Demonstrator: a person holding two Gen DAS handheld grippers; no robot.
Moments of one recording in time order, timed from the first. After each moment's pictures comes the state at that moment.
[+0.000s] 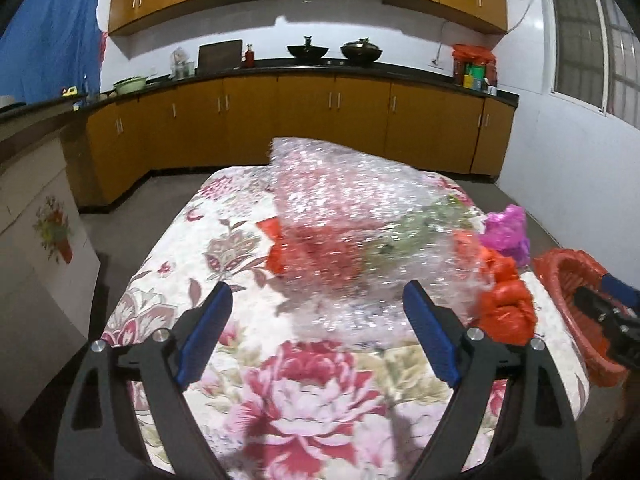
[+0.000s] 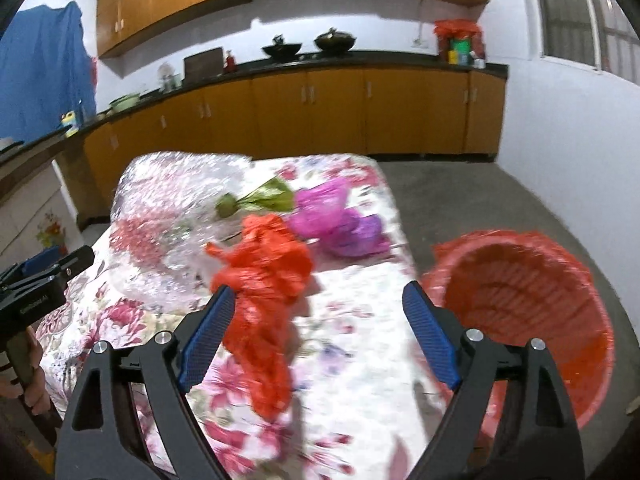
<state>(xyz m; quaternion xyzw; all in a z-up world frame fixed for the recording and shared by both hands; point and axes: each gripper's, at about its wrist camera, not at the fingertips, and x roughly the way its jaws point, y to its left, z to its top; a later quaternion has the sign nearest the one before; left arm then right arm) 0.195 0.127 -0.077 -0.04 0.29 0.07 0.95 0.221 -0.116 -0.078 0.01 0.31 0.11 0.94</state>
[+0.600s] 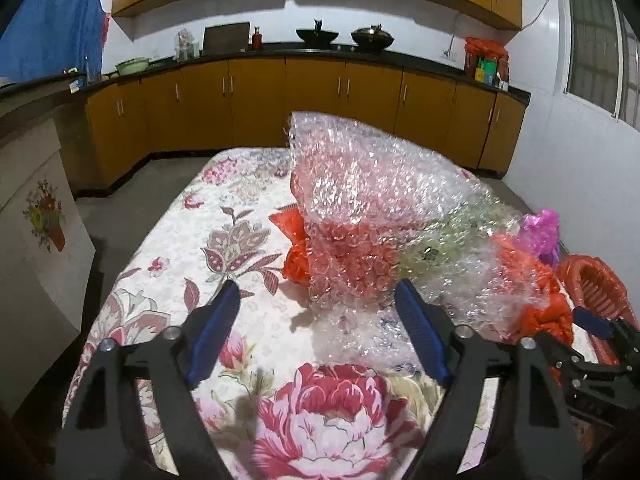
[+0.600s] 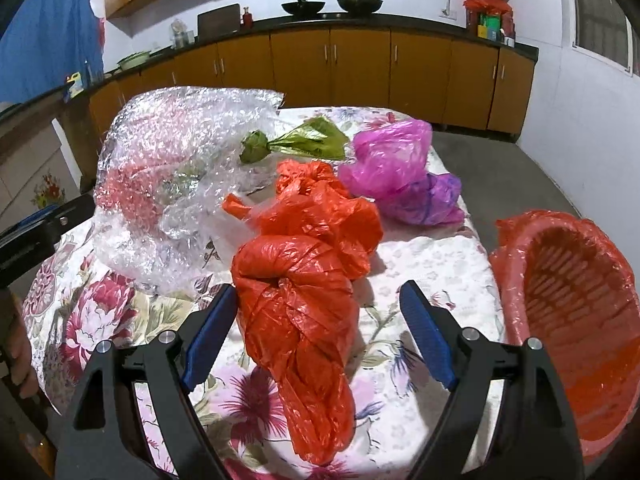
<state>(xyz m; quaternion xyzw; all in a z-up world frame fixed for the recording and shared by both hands) 0.233 0.152 -0.103 -0.06 0.32 0.08 0.94 0.255 -0.069 -0.120 -0.03 0.37 0.13 0.92</state>
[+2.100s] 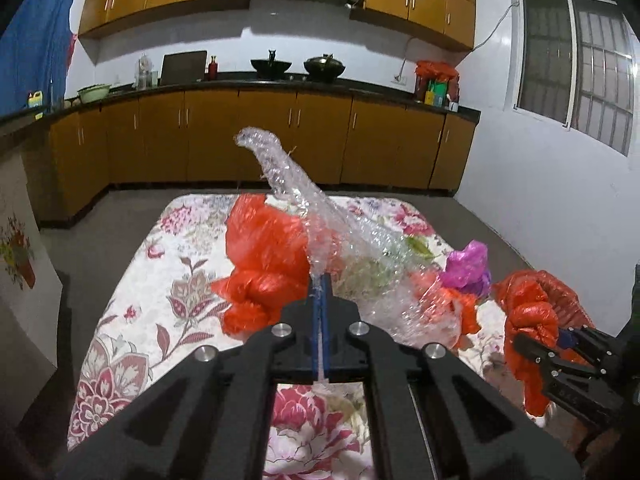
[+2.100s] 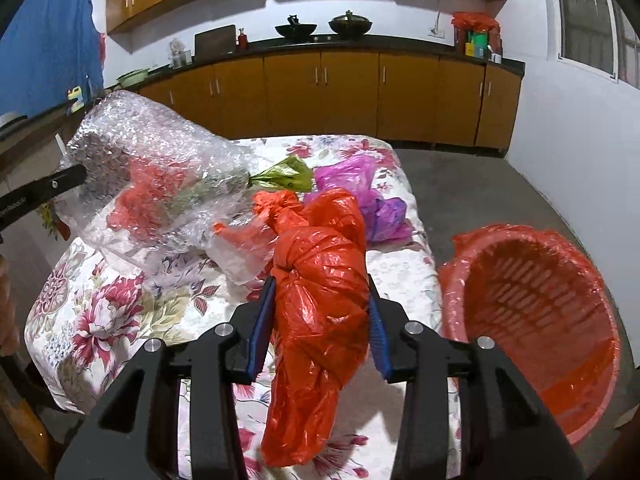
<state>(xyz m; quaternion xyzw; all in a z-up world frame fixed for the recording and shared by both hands) 0.211 0.127 -0.043 -0.05 0.26 -0.01 0.96 0.225 -0.114 -0.088 -0.02 0.33 0.12 0.94</state>
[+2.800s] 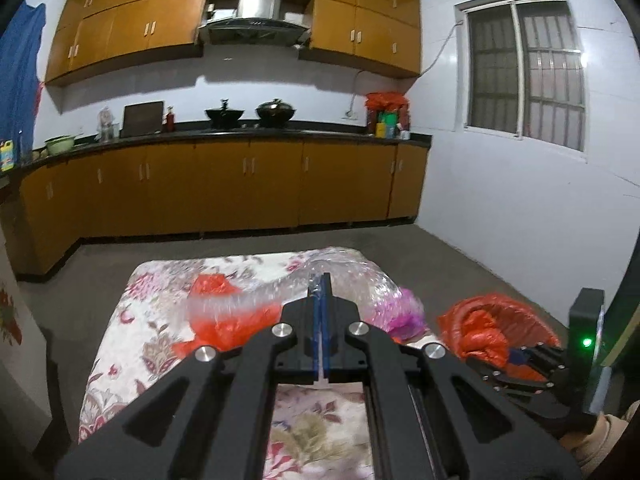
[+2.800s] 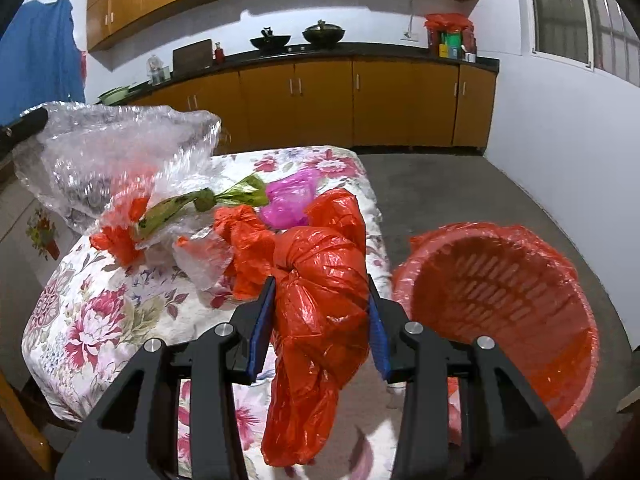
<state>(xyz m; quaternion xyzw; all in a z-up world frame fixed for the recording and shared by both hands) 0.185 0.073 0.024 -0.02 0.18 -0.09 0.98 0.217 -0.155 -0.077 0.00 0.32 0.09 0.94</state>
